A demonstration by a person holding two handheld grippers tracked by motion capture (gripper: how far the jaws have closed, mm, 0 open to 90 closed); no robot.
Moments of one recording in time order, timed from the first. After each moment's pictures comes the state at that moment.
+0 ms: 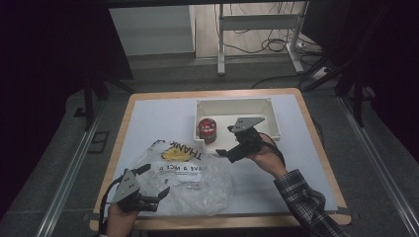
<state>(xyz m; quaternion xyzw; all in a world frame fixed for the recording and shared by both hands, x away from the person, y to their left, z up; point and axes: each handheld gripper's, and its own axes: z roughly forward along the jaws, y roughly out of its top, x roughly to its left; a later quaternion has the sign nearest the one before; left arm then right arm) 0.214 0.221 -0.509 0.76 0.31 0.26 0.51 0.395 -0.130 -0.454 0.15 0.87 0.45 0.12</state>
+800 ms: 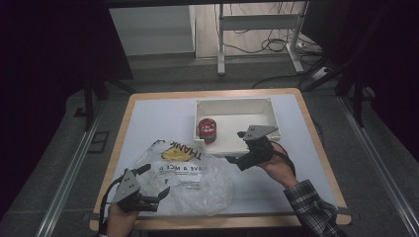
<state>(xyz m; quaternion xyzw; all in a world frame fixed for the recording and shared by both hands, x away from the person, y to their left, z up) 0.214 0.221 -0.509 0.76 0.31 0.26 0.51 0.370 -0.159 -0.457 0.16 0.86 0.46 0.14</state>
